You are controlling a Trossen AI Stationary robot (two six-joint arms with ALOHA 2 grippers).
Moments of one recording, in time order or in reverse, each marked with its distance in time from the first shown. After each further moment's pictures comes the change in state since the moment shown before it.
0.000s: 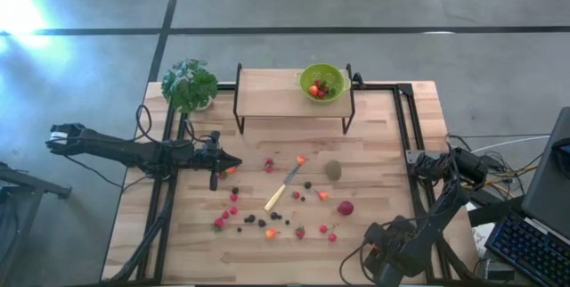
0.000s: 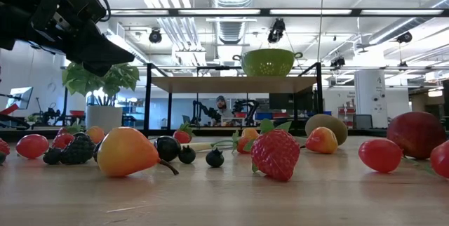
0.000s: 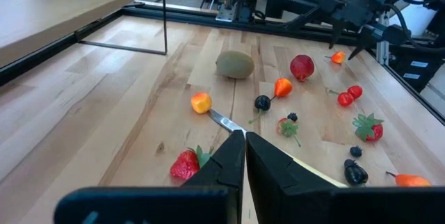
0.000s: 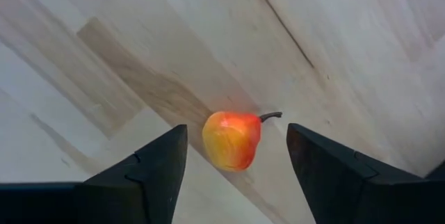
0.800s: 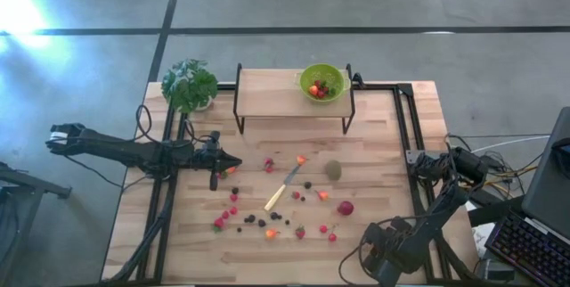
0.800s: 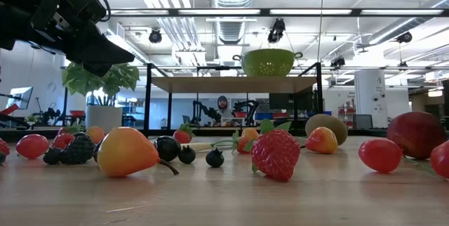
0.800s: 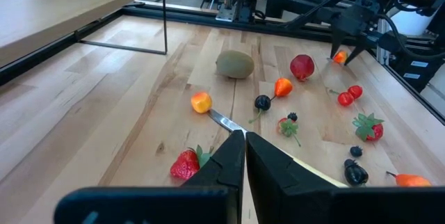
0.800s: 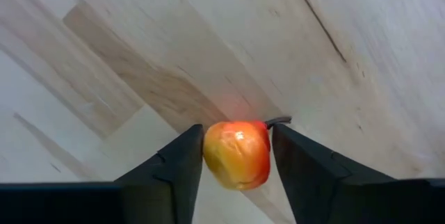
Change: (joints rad) left arm 0.000 0.000 0.000 0.000 0.000 0.000; right arm -0.001 -0.002 -0.081 0.122 -0.046 -0.015
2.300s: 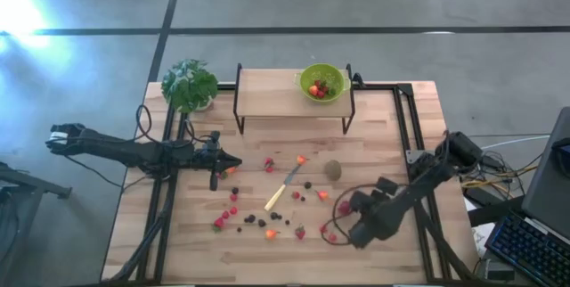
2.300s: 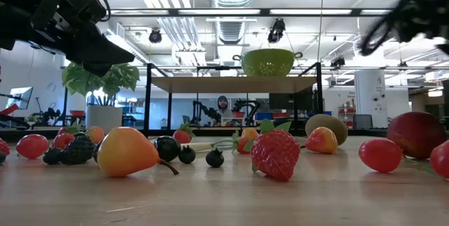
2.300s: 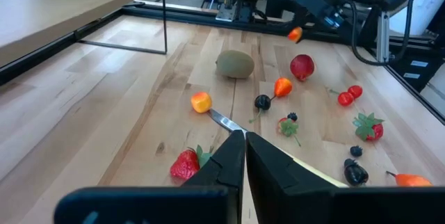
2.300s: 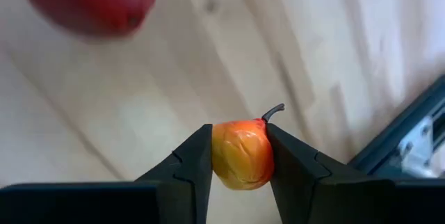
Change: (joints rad) left arm 0.000 0.000 0.000 -0.001 0.000 0.000; right arm -0.309 -0.099 0.001 -0.356 0.178 -0.498
